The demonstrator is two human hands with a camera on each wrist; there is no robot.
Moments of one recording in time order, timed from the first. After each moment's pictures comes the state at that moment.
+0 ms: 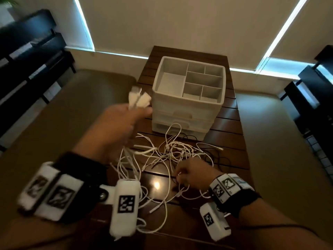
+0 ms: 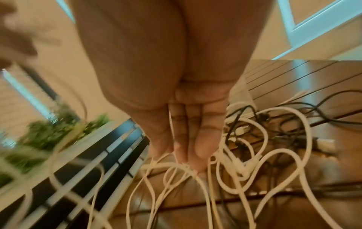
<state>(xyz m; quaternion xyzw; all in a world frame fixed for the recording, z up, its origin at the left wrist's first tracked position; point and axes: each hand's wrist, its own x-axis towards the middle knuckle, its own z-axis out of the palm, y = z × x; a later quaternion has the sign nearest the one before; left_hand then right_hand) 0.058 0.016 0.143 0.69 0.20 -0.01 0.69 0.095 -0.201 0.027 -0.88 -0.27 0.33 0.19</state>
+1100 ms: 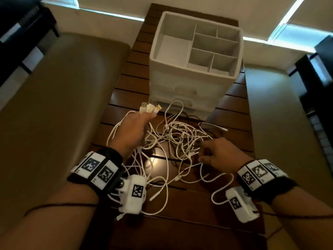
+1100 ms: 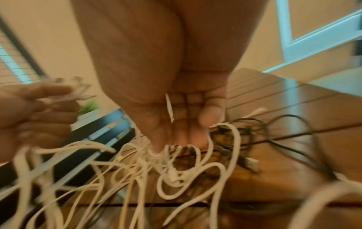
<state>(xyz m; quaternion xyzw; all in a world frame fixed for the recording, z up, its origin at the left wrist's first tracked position) 0.081 -0.002 0.020 0.67 0.22 -0.06 0.71 0.124 -0.252 0.012 -0.92 -0.24 0.28 0.11</state>
